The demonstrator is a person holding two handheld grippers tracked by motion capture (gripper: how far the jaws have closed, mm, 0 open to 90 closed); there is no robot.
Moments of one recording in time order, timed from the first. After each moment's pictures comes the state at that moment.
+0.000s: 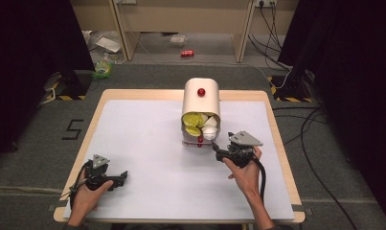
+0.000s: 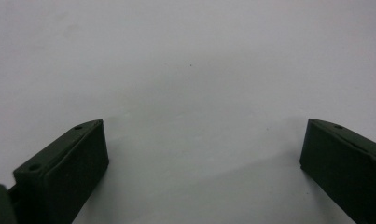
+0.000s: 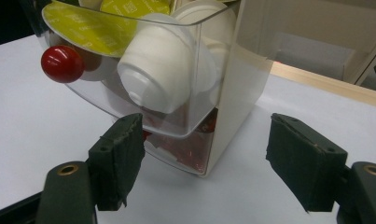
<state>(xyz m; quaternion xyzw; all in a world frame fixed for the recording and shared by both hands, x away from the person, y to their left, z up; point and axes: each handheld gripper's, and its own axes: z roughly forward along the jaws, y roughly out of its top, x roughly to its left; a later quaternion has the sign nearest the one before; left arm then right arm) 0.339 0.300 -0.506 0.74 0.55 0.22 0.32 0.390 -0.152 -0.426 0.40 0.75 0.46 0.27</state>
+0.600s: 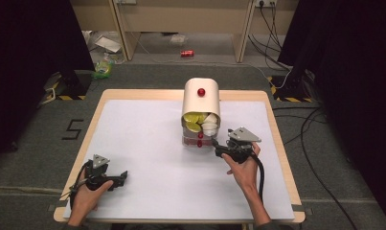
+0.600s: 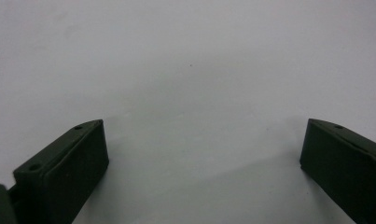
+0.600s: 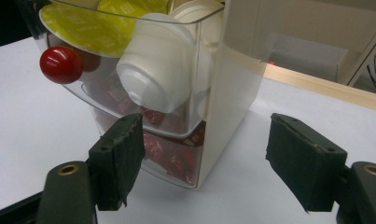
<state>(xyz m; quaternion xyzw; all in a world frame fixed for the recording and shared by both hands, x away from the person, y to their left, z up) 0.339 0.300 -0.506 0.74 0.55 0.22 0.32 0.403 -0.149 -0.427 0.40 0.74 0.46 0.28</state>
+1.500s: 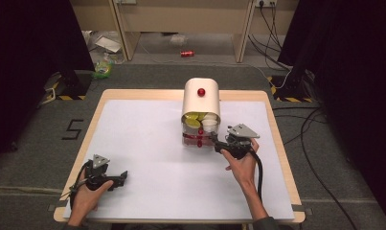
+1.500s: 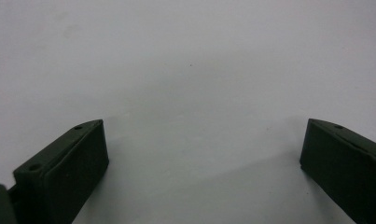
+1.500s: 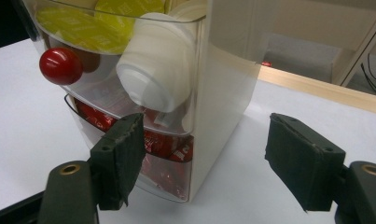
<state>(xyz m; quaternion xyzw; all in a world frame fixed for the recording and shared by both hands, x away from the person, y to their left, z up) 0.339 0.300 -0.506 0.74 0.55 0.22 0.32 0.415 -0.147 -0.428 0.41 0.74 0.45 0.28</state>
